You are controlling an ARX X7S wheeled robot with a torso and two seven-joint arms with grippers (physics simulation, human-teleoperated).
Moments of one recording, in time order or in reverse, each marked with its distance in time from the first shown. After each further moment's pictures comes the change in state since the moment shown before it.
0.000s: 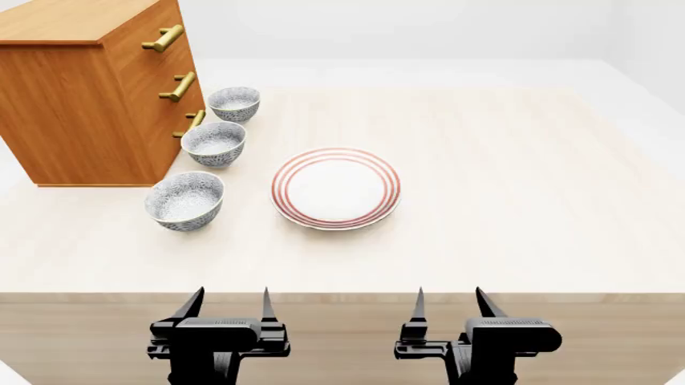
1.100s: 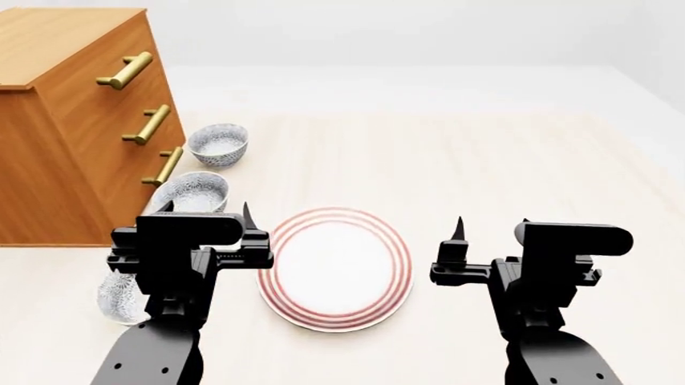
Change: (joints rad) left arm -0.301 -0.096 0.062 0.464 -0.027 -0.720 -0.112; right arm 0.270 0.165 0.011 -0.533 0.191 0.840 0.162
